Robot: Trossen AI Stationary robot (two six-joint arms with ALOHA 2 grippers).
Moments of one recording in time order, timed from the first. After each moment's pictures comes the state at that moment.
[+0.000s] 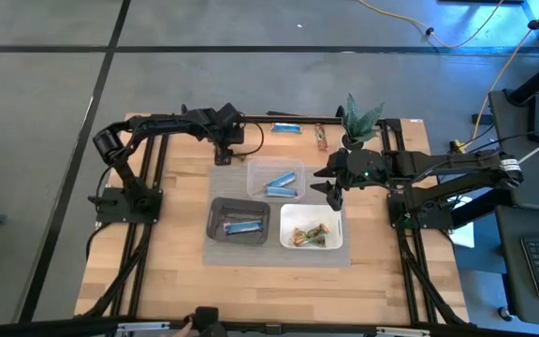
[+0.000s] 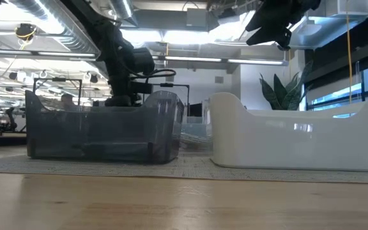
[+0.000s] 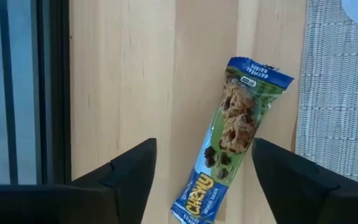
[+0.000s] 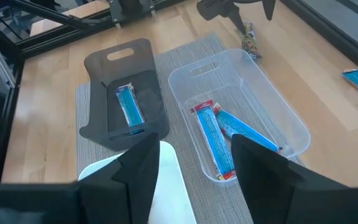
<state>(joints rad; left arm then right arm) 0.66 1.70 1.07 -0.56 -0.02 0.63 0.02 1.10 0.94 -0.45 0.14 0.36</state>
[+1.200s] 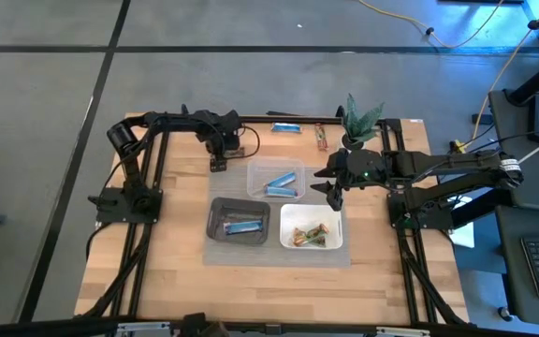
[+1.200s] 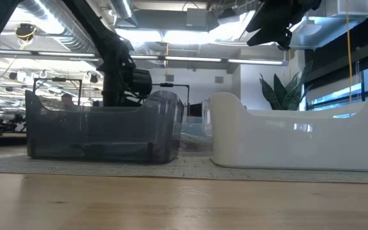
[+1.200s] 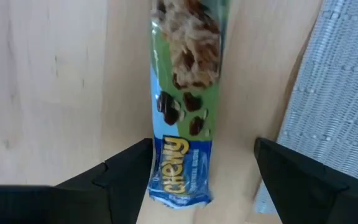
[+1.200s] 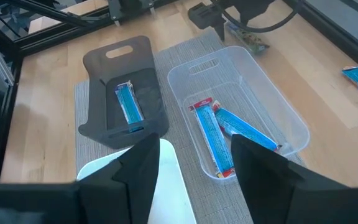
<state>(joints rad) 0.68 1.85 1.07 -0.77 -0.04 0.49 0.02 1.10 0.94 -0.46 0.14 0.36</state>
